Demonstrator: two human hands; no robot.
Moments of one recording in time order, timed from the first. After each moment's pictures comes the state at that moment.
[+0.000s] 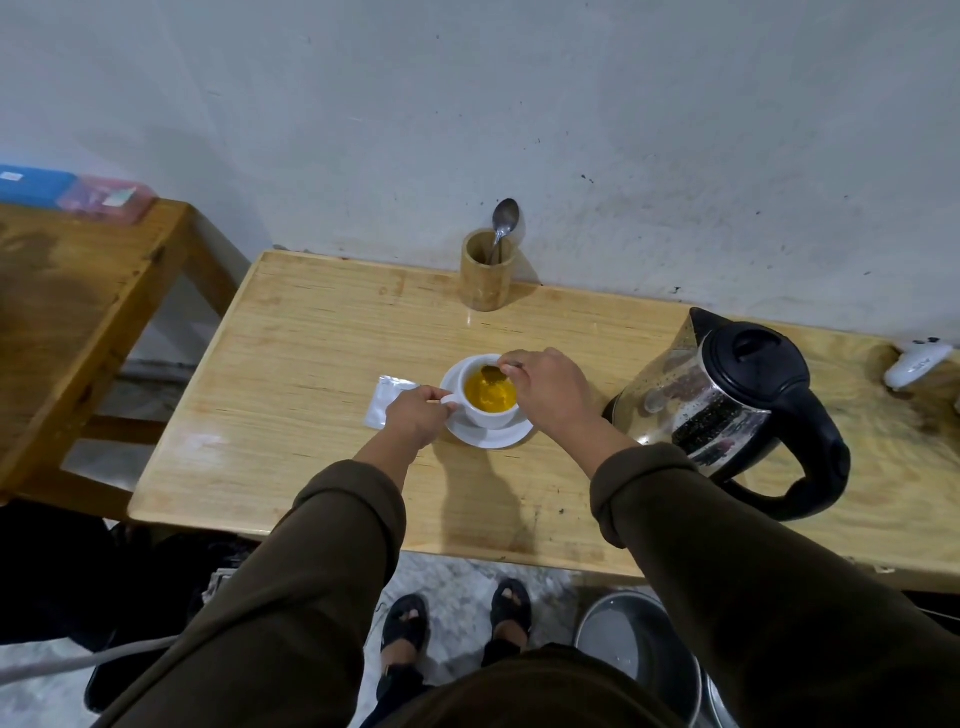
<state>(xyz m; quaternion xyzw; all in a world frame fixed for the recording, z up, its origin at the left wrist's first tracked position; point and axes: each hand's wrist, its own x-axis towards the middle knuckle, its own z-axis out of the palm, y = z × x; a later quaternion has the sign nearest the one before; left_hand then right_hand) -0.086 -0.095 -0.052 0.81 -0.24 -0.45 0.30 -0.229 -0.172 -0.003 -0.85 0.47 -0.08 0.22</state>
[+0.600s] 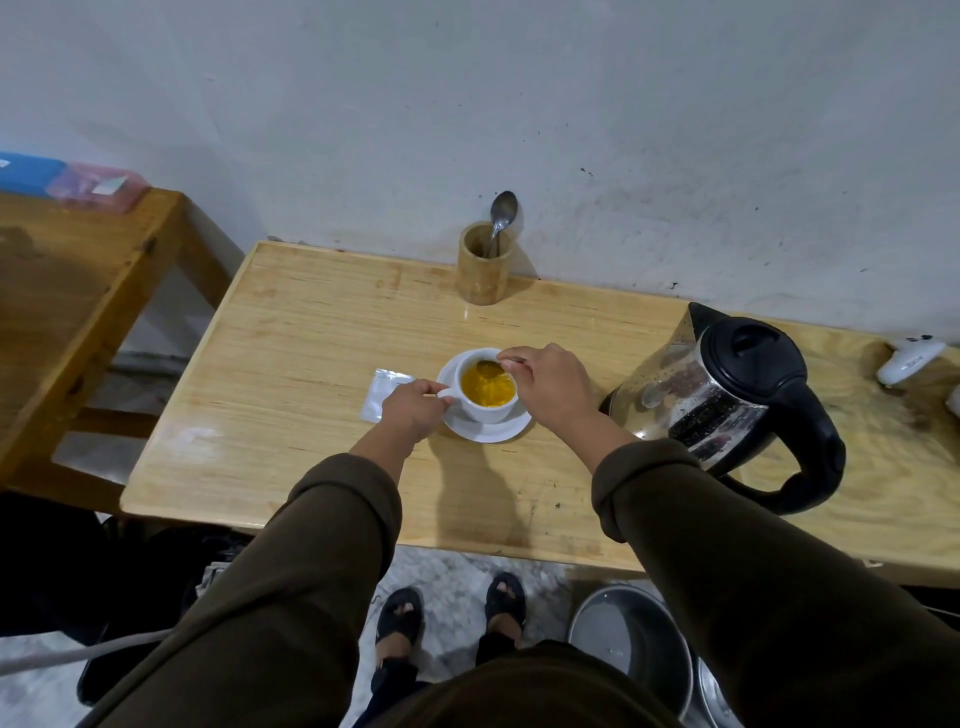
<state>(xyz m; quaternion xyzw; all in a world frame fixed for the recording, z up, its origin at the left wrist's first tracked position) -0.087 -0.093 -0.050 0.81 -0.23 -0.45 0.30 -0.234 -0.173 -0.005 -0.83 0.49 -0.08 0.26</state>
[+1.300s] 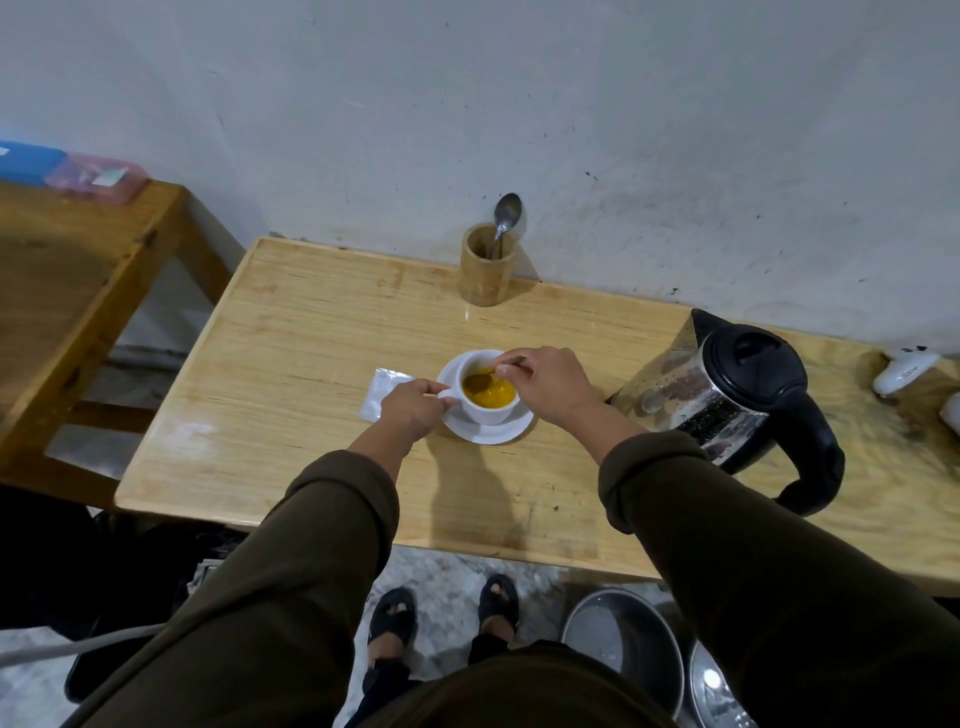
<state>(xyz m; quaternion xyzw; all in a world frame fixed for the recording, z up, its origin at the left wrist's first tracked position) -0.083 -0.094 -0.050 0.81 -0.24 -0.45 0.29 -0.231 -0.179 0.007 -0.84 0.46 -0.04 0.29</state>
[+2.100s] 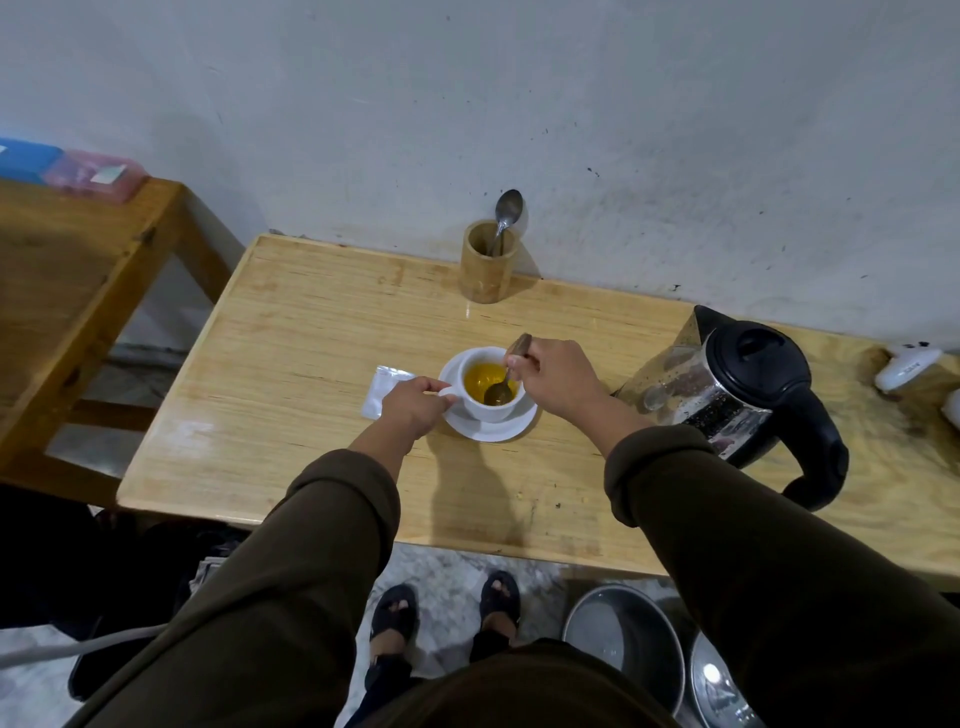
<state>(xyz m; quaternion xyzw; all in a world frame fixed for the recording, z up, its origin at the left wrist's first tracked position) -0.081 -0.093 -0.054 0.80 -0.24 -0.46 0.30 -0.231 -0.187 0.005 -0.83 0.48 -0.03 0.27</state>
